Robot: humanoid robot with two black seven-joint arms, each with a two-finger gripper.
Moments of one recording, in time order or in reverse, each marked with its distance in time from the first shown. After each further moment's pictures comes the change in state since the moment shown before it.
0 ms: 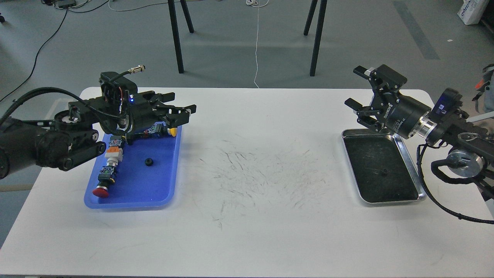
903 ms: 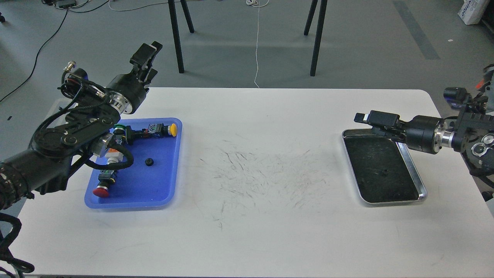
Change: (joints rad) left arm 0.183 -0.038 -0.490 0.031 -0.738 -0.106 0.000; right arm 0.025 -0.075 0.005 -0.039 -0.662 -0.007 0.000
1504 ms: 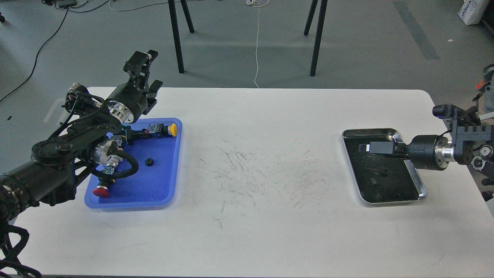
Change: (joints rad) left arm 0.080 -0.014 -0.102 -0.003 -0.121 -0.138 0.000; right arm 0.117 -0.013 -0.298 -0.008 -0.184 -0.019 0.000
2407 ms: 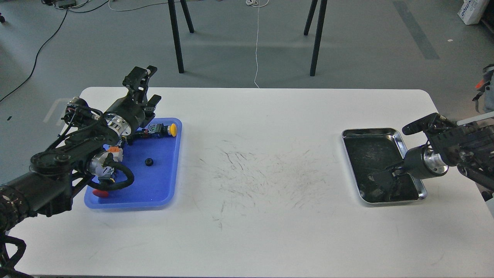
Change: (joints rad) left arm 0.049 0.006 0.000 0.014 0.011 -0.032 0.000; right arm 0.085 0.125 -0.203 -0.117 -0.334 0.003 0.000
